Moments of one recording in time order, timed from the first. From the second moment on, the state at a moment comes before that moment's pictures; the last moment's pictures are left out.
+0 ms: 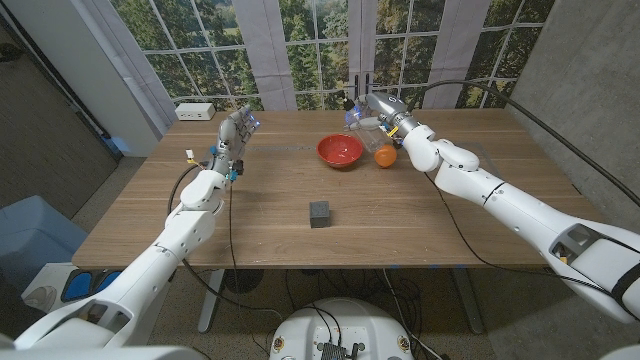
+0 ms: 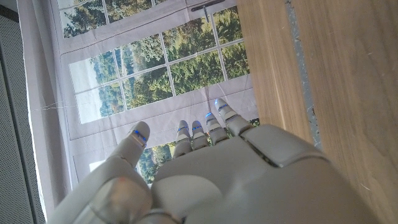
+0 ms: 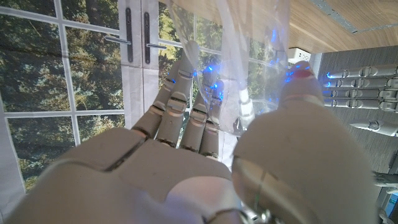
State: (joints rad) left arm 0.85 0.52 0.29 -1.37 -0.68 -0.33 0.02; left_hand 0.06 0.09 0.74 -0.01 0.19 0.13 -0.02 0.18 0.17 0.04 -0.05 0.19 0.17 0.07 -0.04 0.18 0.16 0.16 -0.03 0.20 0.17; right arm -0.48 -0.61 -0.77 -1.52 -0.55 -0.03 -0.20; right_hand 0.96 -0.08 0.14 -0.11 0.30 0.68 0.03 0.57 0.28 0.90 -0.07 0.37 0.59 0.96 -0.01 0.47 0.92 0.46 -0.05 0.90 0.23
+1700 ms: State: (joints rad) left arm 0.67 0.57 0.38 -1.34 -0.51 -0.32 -0.04; left_hand 0.05 0.08 0.71 -0.05 0.18 0.12 -0.07 0.18 0.17 0.04 -0.06 0.19 0.17 0.07 -0.04 0.18 0.17 0.16 -0.02 0.20 0.17; right arm -0.45 -0.60 -0.81 -1.57 -0.60 -0.15 -0.07; right_hand 0.96 -0.09 0.13 -0.10 0.30 0.68 0.03 0.57 0.28 0.90 -0.07 0.36 0.61 0.97 -0.01 0.46 0.95 0.44 -0.05 0.92 0.21
